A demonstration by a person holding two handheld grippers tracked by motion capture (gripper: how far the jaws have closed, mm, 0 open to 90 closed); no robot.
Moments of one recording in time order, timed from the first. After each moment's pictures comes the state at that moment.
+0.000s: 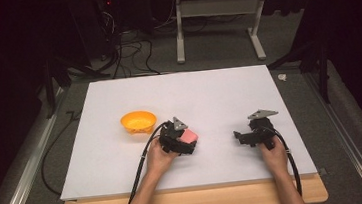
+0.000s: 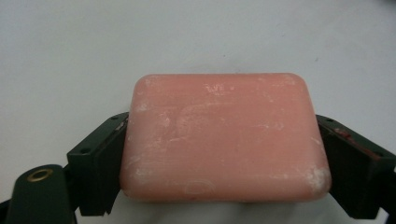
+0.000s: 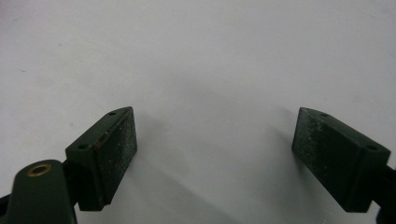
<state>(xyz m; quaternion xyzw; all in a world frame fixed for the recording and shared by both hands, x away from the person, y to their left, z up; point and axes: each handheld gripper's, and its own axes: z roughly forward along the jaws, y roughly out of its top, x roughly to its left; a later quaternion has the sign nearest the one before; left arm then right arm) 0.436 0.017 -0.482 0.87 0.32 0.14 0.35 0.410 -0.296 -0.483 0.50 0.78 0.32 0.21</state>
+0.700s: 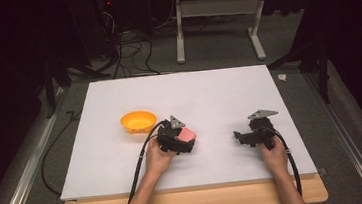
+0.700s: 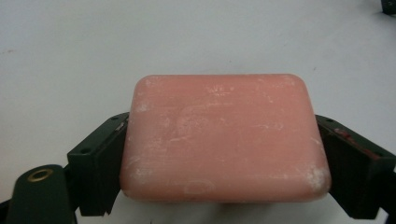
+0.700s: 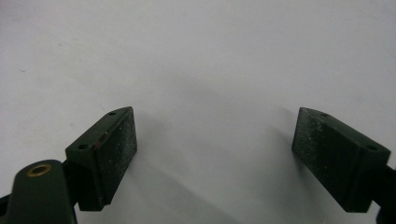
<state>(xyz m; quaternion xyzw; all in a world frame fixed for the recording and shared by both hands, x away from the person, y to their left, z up) 0.434 0.024 -0.472 0.86 0.34 0.13 0.36 0.410 -0.296 -0.483 0.50 0.78 0.32 0.21</state>
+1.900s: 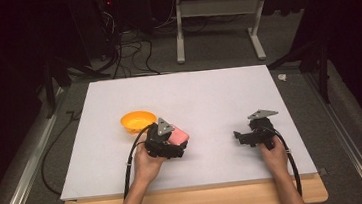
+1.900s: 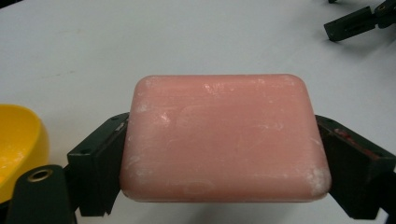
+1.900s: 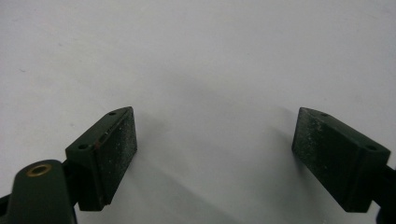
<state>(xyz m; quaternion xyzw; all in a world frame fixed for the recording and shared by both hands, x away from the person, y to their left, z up) 0.400 0.058 -0.433 0.85 0.32 0.16 0.39 0.410 -0.296 -0.483 0.50 0.78 0.32 0.21</state>
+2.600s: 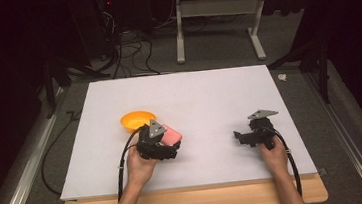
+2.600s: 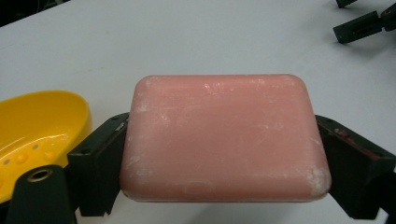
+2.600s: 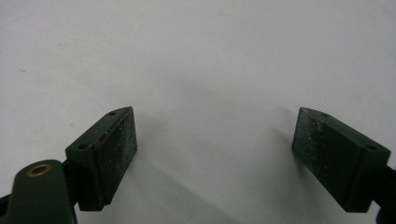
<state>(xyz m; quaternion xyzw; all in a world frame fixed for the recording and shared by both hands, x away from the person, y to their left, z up) 0.392 0.078 -0.424 0.83 0.34 0.18 0.40 0.410 -0.296 -0.483 0.50 0.78 0.32 0.21</state>
